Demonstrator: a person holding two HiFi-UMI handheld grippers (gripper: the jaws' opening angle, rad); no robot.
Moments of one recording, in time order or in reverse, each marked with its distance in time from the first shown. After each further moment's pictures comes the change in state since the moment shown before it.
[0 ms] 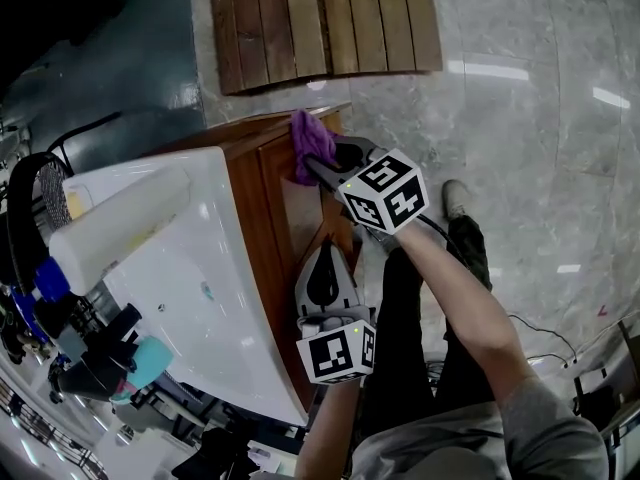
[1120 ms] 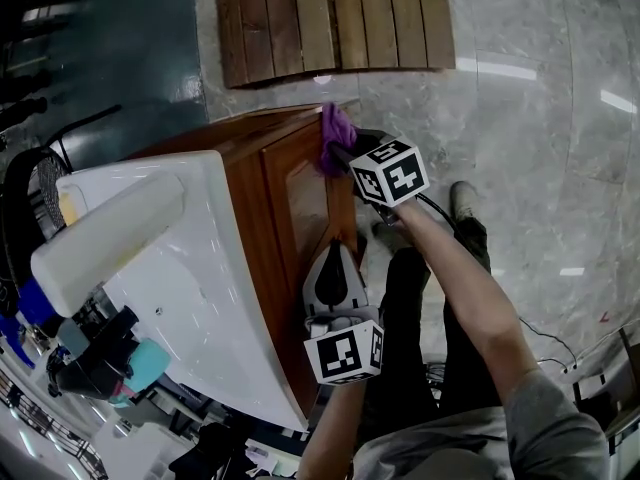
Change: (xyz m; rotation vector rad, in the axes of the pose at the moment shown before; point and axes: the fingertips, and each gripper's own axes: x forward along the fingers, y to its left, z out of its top) left arm 0.017 0.002 -0.018 -0.005 0.021 0.009; right arm 0.036 -0.075 -0.064 0.067 0.152 -0.127
